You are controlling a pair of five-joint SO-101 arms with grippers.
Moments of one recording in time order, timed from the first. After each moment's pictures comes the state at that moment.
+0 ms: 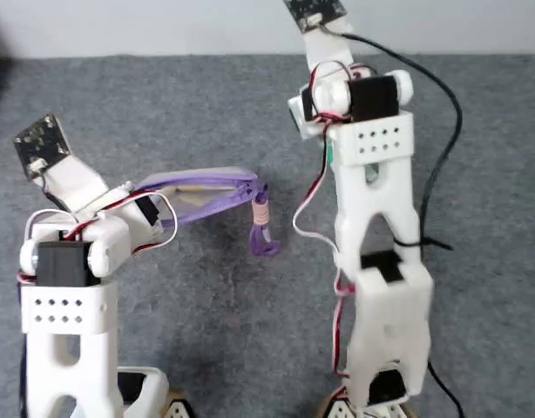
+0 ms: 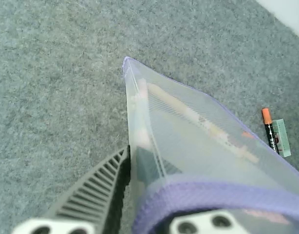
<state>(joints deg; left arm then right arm) -3.1 -41.9 26.7 81.7 38.3 -14.5 27.6 -65.4 100.5 13.1</state>
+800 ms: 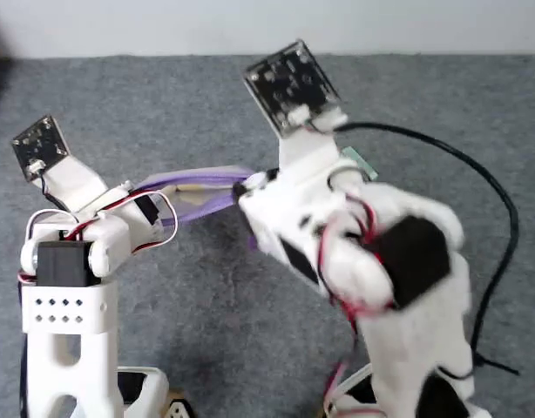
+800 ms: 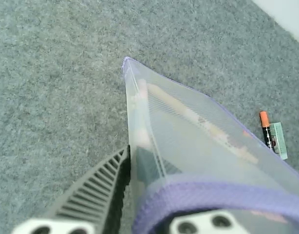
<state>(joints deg) -3.1 -41.8 26.7 81.7 39.7 -38.6 -22.4 -29.9 100.5 -2.4</state>
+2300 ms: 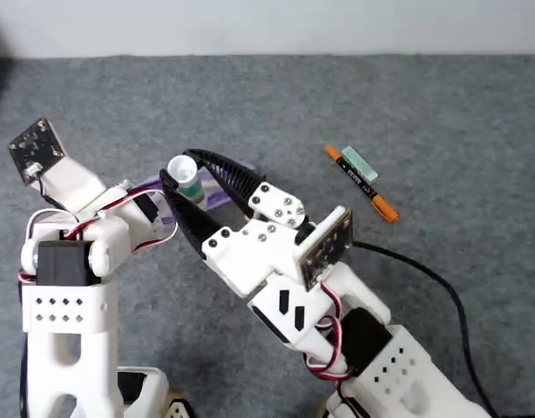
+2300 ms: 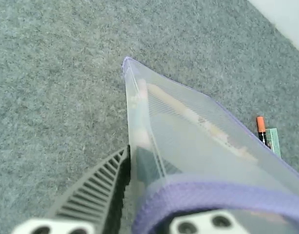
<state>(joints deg) -3.1 -41.7 26.7 81.6 42.7 -48.4 -58.7 50.2 3.7 0.5</state>
